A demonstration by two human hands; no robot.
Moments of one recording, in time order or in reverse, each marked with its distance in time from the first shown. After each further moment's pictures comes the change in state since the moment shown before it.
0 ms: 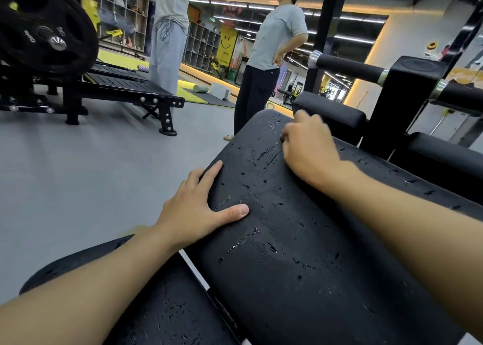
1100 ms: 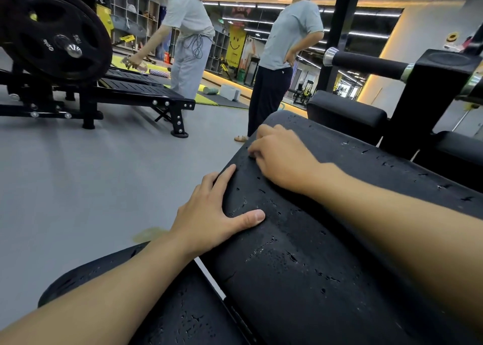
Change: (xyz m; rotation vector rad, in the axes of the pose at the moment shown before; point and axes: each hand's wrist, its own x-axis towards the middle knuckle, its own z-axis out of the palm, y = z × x) left_hand -0.001 0.000 0.000 0.002 0.016 0.020; right_hand 0.010 -0.050 0.018 0.116 -0.147 -0.309
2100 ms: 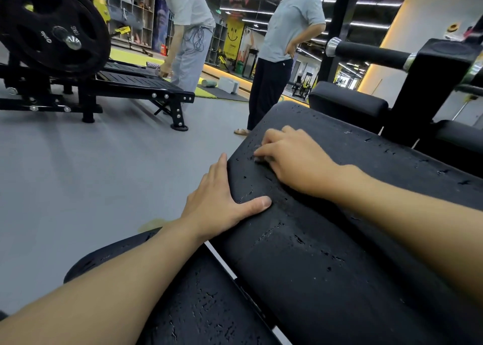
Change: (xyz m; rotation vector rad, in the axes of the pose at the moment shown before) left_hand 0.000 0.004 -0.002 0.001 -0.012 -0.047; right_hand -0.029 -0.003 -0.006 -0.003 -0.040 -0.085
